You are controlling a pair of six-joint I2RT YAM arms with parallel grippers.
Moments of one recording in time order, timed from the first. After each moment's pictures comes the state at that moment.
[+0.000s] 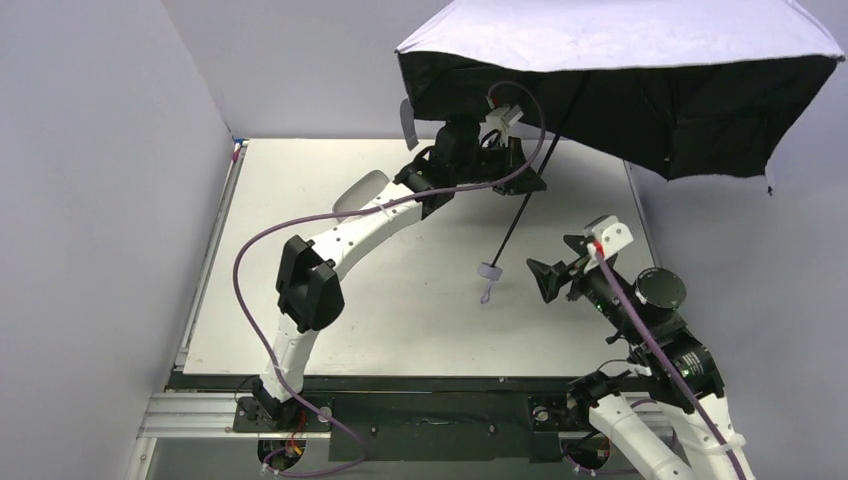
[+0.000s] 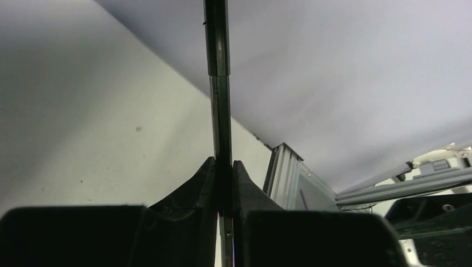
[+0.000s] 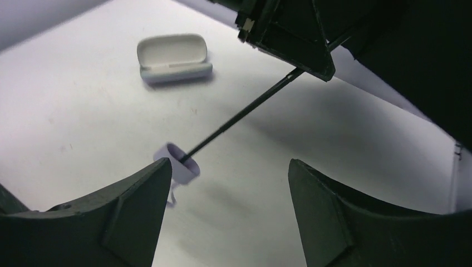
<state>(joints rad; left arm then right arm) -0.81 2.12 2.12 -0.12 0.52 -0.64 0.41 0.52 0.91 -0.48 -0.13 -0.04</state>
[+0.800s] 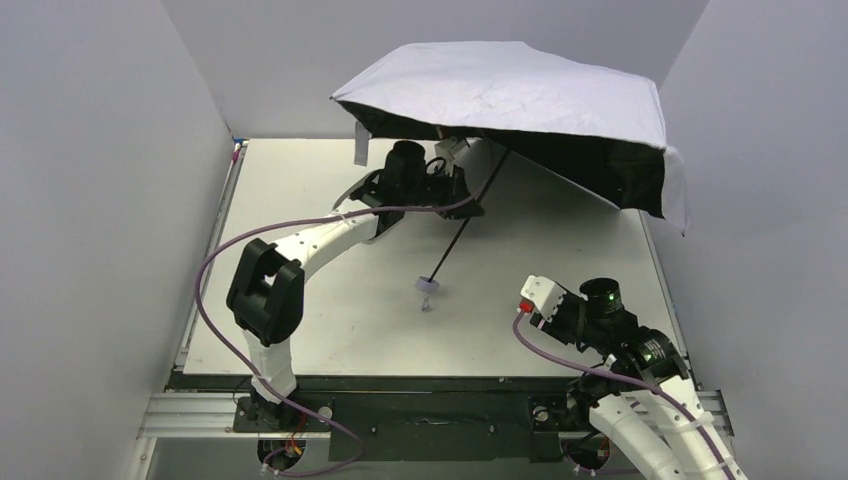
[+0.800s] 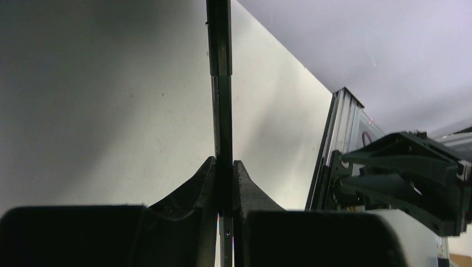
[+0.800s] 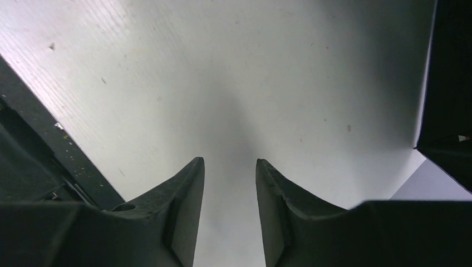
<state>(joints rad) -0.65 1.88 1.55 0.00 0.63 -0.41 0.43 0.50 0.71 -0.95 -0.15 -0.68</state>
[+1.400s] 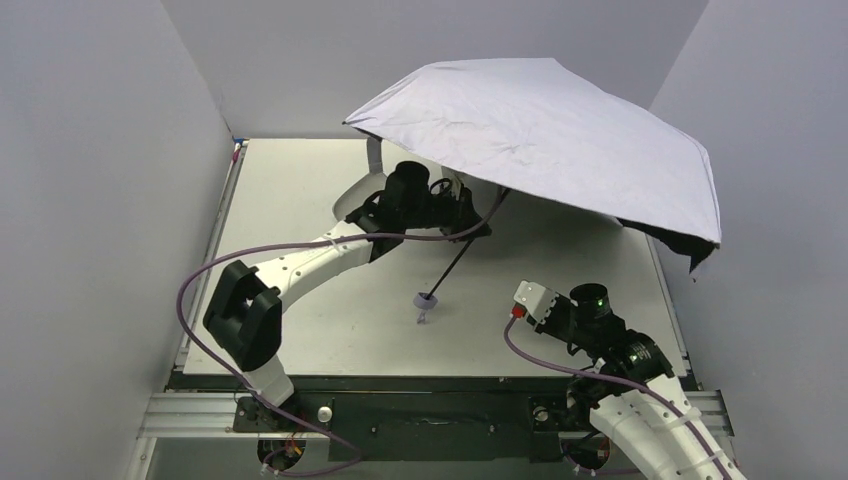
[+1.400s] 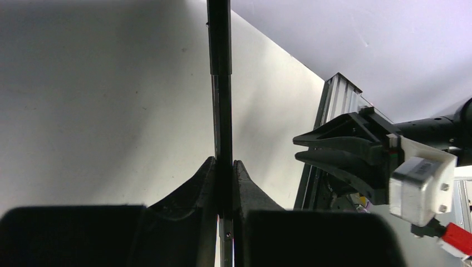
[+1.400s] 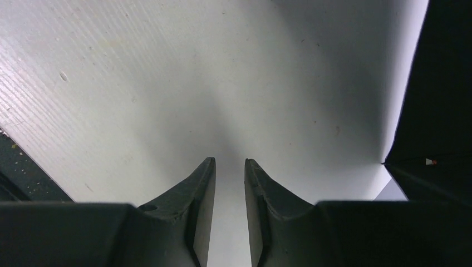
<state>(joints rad) -0.74 1.71 1.37 0.05 0.55 -0.34 0.45 0.47 0.55 -0.80 -0.06 -0.74</state>
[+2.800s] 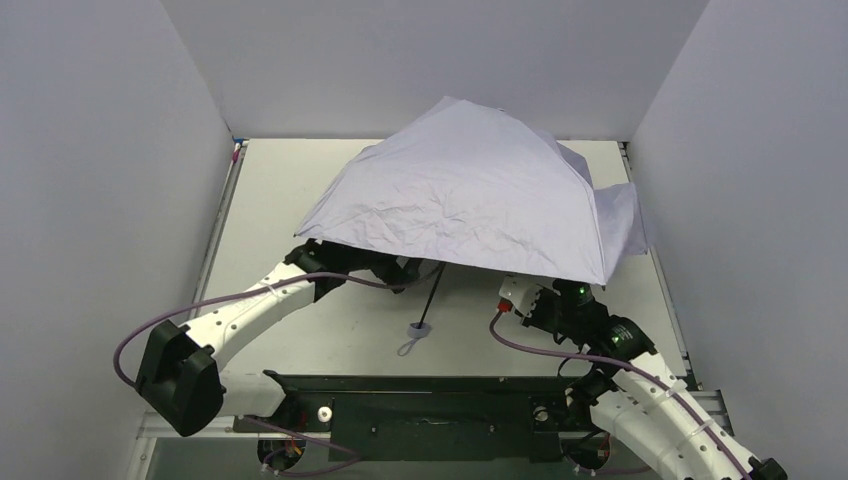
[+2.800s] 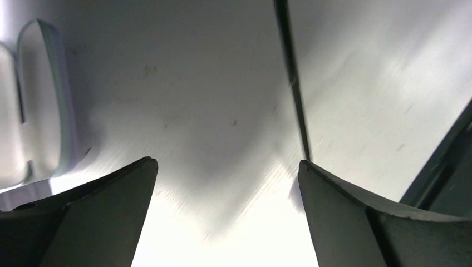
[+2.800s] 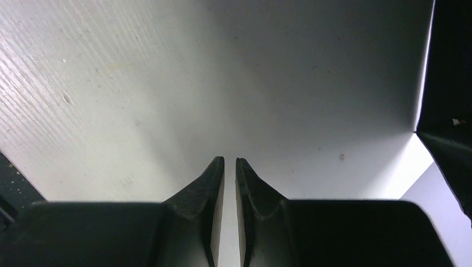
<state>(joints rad) -0.65 1.31 0.96 -0.23 0.25 0.07 0.51 0.62 0.54 -0.68 -0.06 -0.75</state>
